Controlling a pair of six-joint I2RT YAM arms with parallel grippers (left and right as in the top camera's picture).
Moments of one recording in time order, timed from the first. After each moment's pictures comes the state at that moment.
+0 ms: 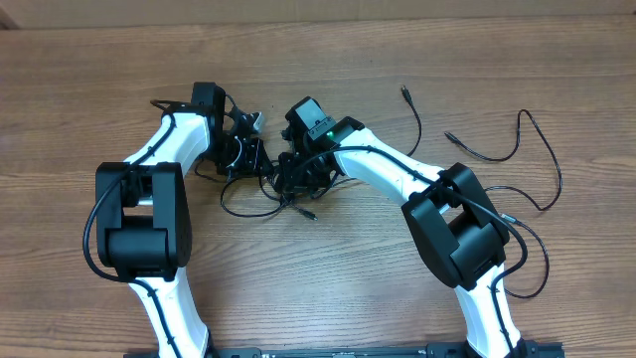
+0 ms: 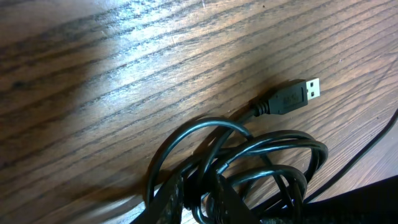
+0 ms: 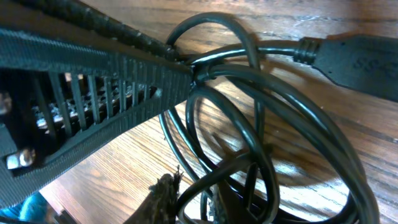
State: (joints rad) left arm -0.04 2.10 1.39 -0.80 0.55 0.08; right arm 0.66 2.22 1.63 -0.65 -0.49 0.57
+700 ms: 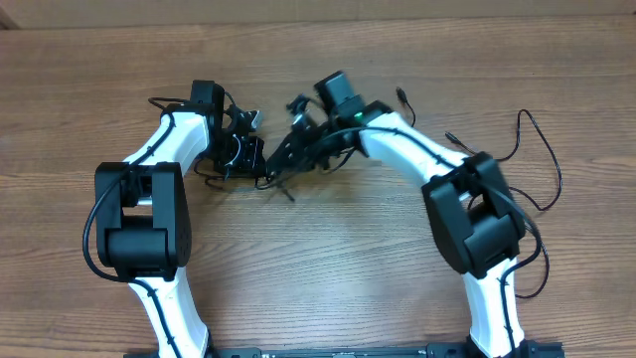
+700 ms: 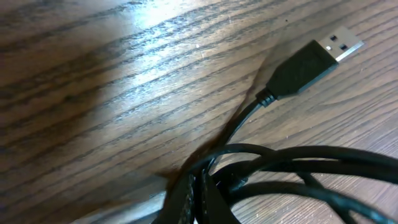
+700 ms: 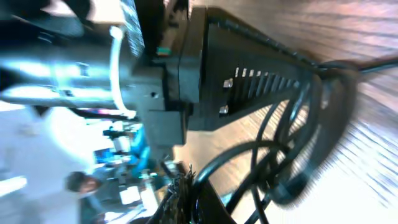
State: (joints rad) left arm -0.04 2.10 1.40 -0.78 0.49 0.08; right arm 0.51 2.22 1.63 -0.45 -1.04 0.59
